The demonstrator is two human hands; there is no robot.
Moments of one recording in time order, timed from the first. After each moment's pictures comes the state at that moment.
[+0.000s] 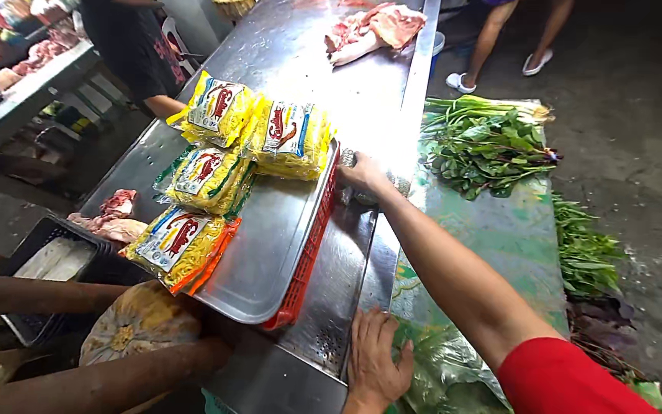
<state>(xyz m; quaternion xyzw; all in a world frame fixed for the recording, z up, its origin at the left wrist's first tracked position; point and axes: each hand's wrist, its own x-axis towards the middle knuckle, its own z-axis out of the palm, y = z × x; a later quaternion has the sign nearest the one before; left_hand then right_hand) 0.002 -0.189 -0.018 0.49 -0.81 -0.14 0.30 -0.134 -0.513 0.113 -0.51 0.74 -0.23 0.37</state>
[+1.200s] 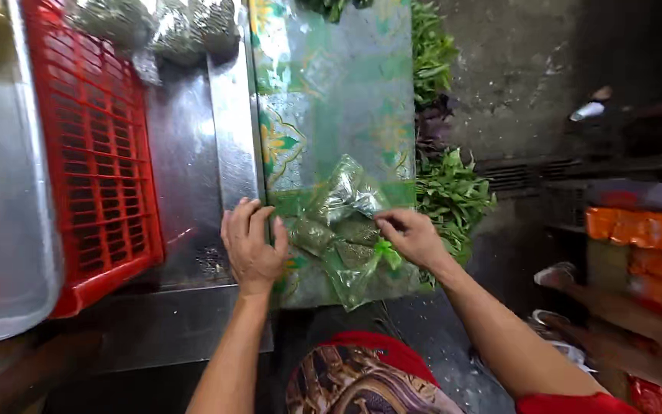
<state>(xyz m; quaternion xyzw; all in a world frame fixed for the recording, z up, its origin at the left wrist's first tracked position) 0.003 -0.186 -0.013 0.49 -0.83 -0.16 0.20 -0.268 -0.023 -0.022 -0.48 0.75 -0.28 0.37</state>
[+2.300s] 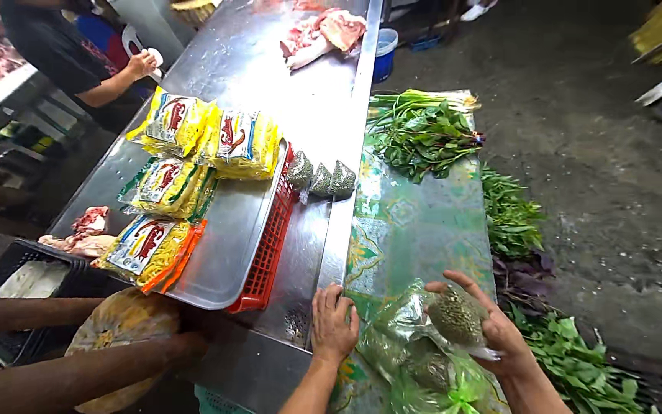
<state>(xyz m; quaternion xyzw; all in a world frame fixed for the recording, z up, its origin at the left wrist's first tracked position) -0.005 -0.187 -0.009 0.50 -0.83 -0.09 0.22 -0.275 -0.117 0.059 -0.33 0.34 -0.64 0.60</state>
